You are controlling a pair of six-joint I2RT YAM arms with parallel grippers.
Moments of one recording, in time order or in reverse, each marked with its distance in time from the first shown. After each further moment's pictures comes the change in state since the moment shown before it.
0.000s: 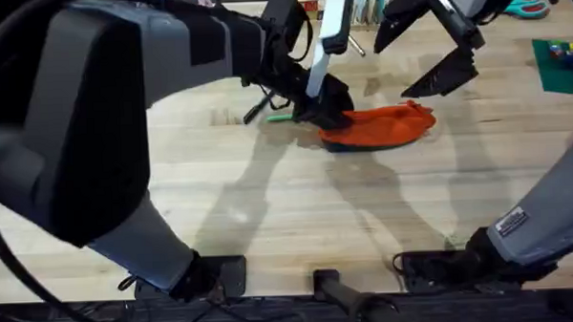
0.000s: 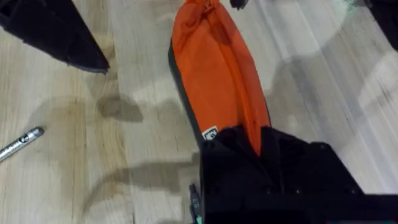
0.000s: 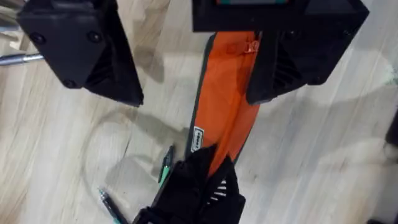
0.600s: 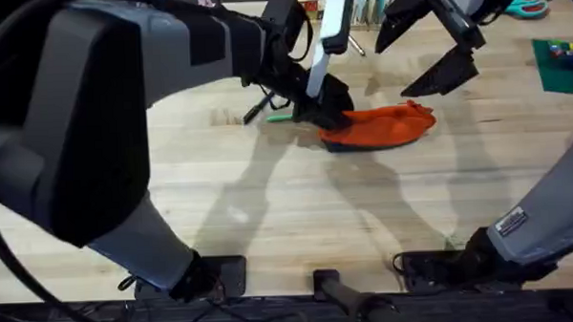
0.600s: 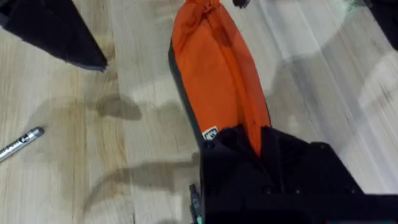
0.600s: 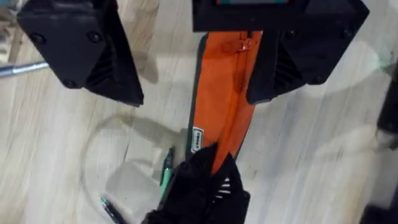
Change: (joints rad) left arm 0.000 0.000 0.000 0.001 0.000 0.000; right arm 0.000 0.000 0.006 0.000 0.001 0.077
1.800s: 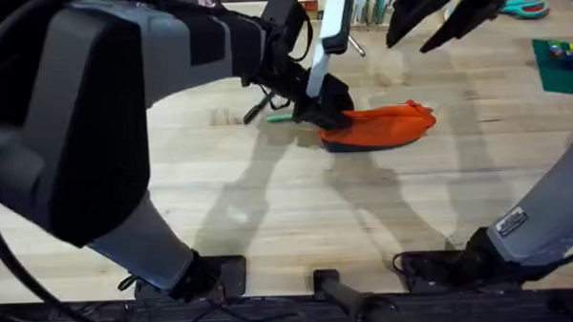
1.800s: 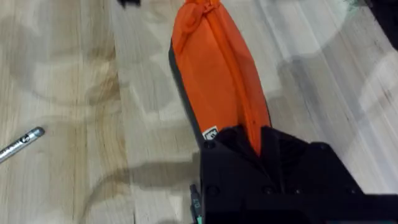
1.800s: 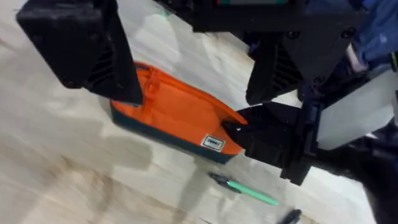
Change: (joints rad) left arm 0.000 0.000 0.000 0.002 -0.001 0.000; right arm -0.001 0.000 0.185 0.047 0.188 1.602
